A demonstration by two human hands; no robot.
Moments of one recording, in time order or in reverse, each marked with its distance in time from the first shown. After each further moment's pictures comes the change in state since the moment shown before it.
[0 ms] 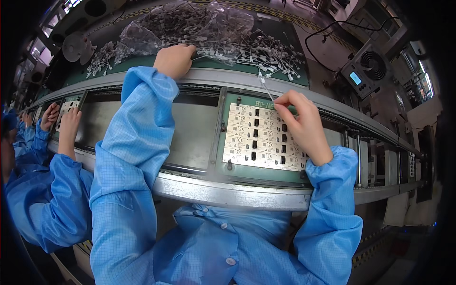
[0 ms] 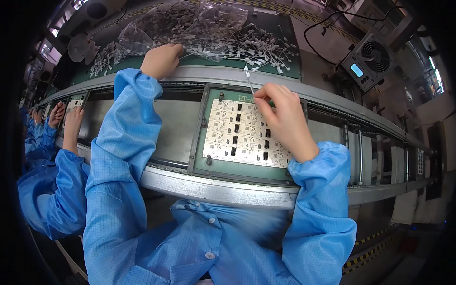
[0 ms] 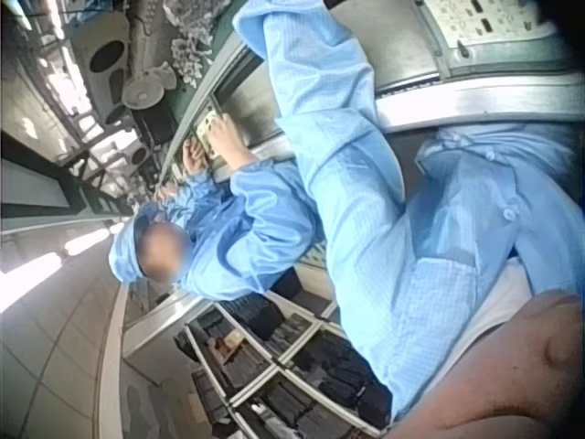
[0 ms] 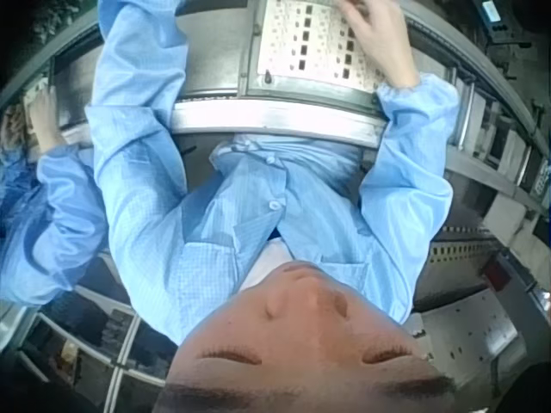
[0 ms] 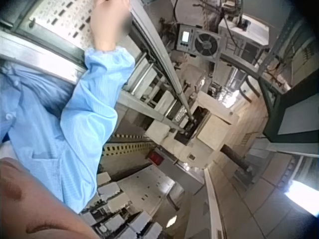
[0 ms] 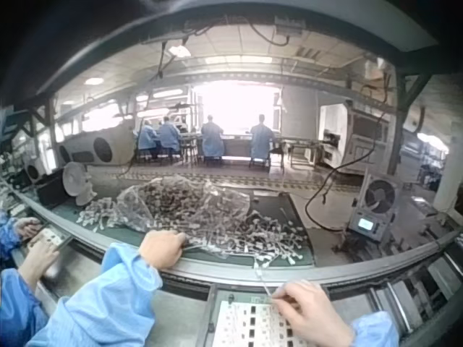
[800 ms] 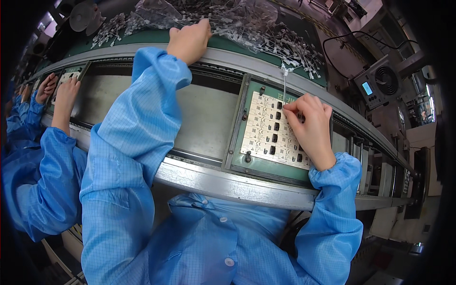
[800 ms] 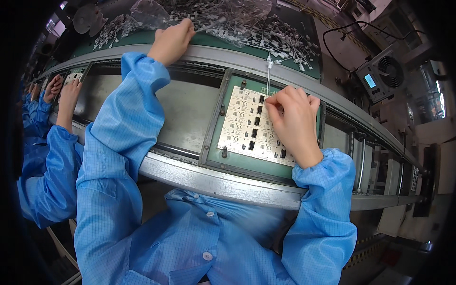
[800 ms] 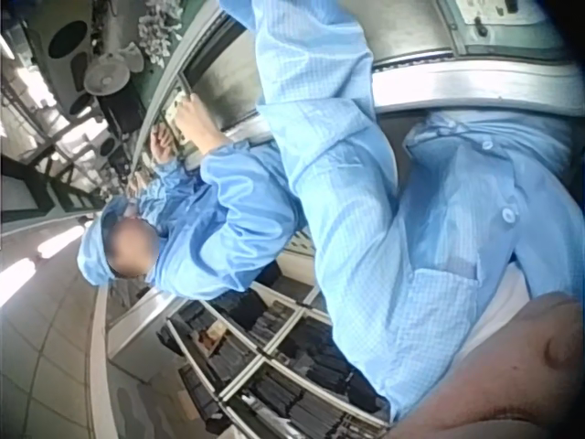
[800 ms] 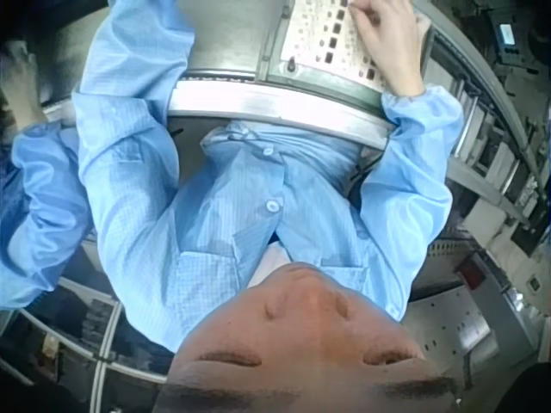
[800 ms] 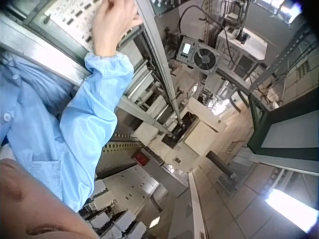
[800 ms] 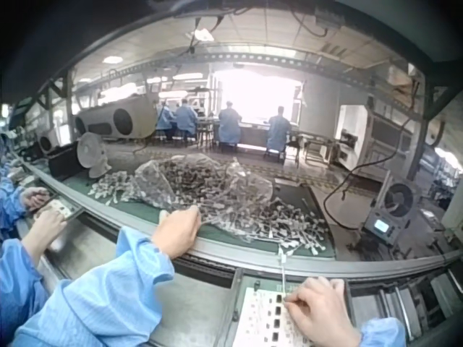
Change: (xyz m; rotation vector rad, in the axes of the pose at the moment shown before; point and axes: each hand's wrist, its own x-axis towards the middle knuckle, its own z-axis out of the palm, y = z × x) left_hand -0.022 0.004 0.012 -0.244 0.204 -0.230; right_hand -0.013 -0.006 0.025 -0.451 -0.011 -0.134
